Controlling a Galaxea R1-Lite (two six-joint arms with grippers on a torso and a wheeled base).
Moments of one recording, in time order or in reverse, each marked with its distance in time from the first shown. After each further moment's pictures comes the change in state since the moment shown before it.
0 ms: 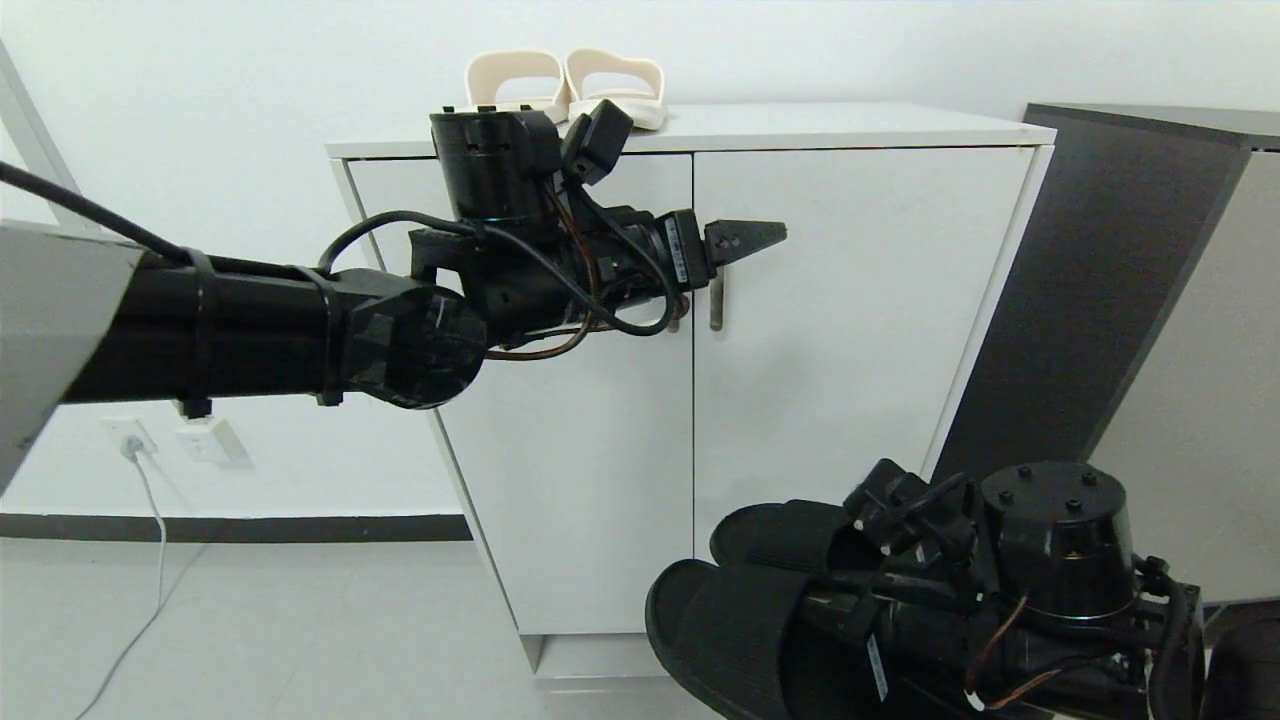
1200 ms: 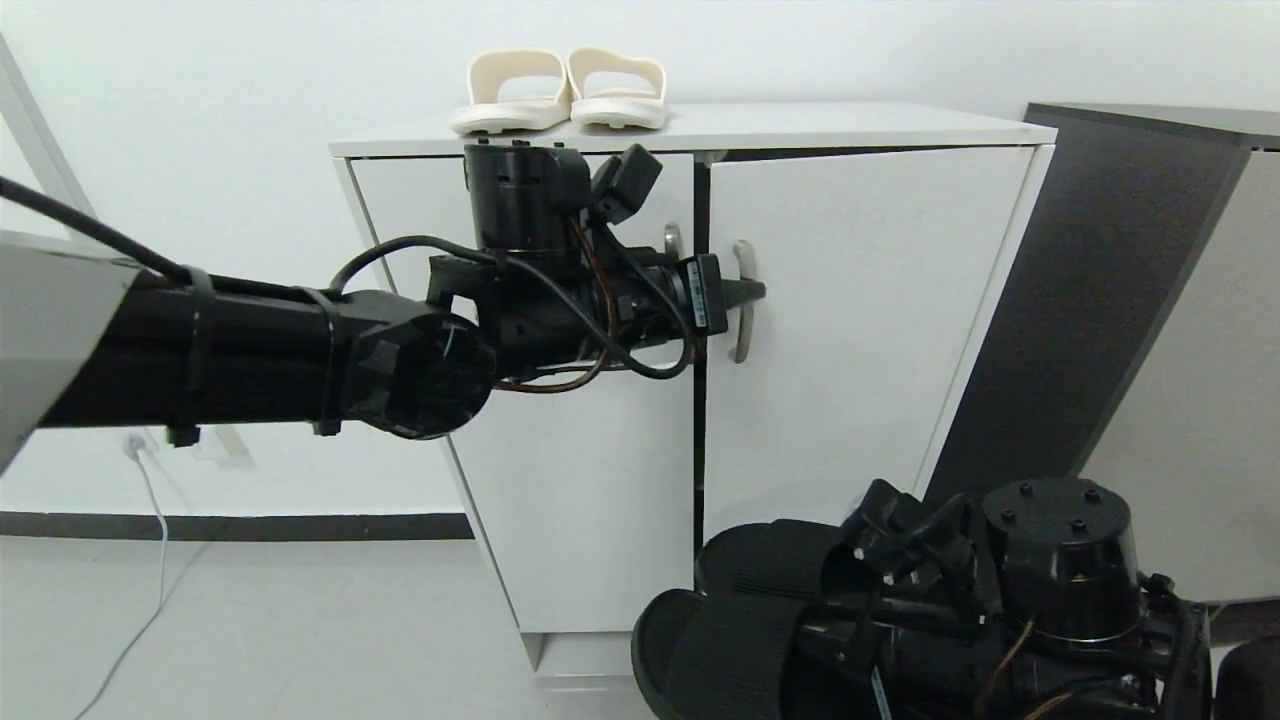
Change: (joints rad) left arm -0.069 -0.049 0.095 0.052 0.009 -0.006; right arm 0.028 -0.009 0.032 -0.019 0.066 -0.016
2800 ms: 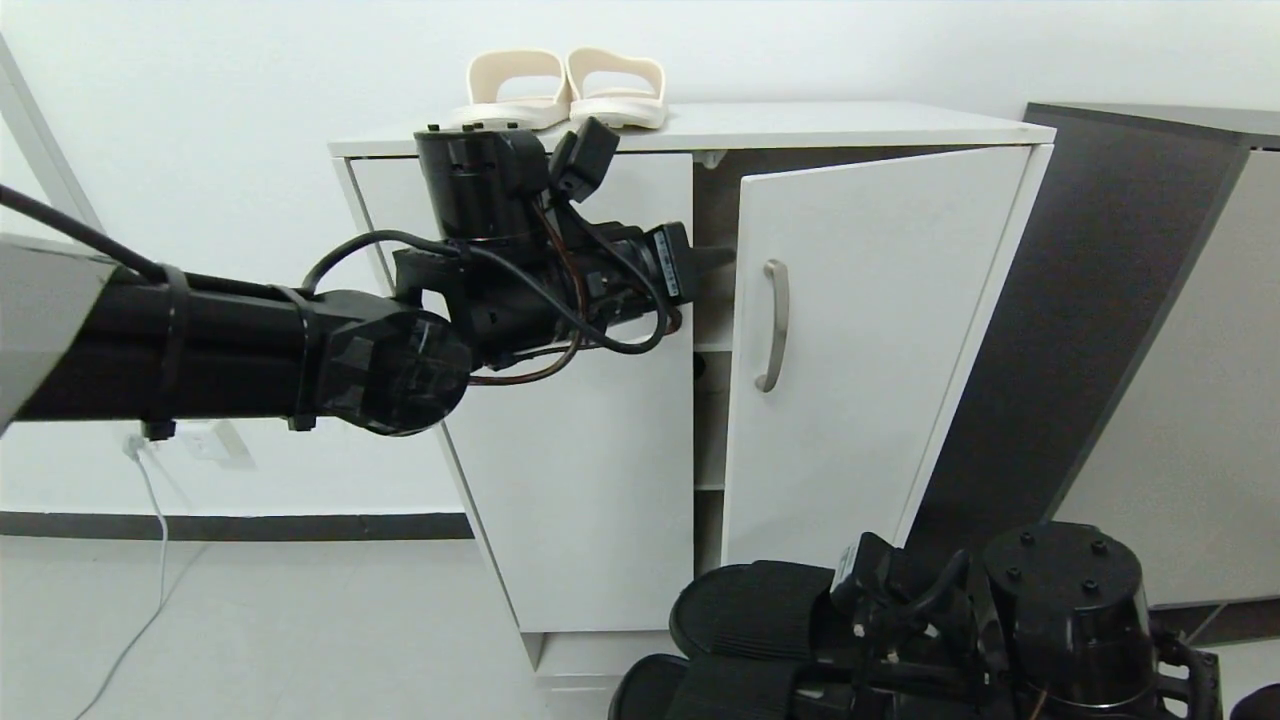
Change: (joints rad) left arm 0.047 -0.007 0.020 -0.114 0.008 -0.040; right arm 0.075 0.002 0.066 -0.049 0.027 -0.019
